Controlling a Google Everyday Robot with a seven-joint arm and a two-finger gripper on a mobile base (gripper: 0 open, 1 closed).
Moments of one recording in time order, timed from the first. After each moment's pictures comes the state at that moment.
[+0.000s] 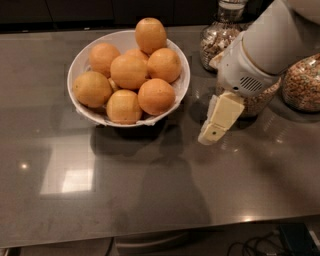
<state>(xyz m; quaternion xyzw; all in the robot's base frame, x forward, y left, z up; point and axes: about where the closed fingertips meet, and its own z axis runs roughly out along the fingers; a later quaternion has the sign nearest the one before) 0.482 -0.110 0.937 -0.61 0.75 0.04 0.25</state>
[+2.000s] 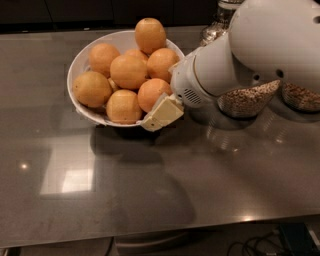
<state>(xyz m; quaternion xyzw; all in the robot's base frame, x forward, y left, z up) 0.514 -0.013 0.928 -0.53 0.75 0.10 0.38</state>
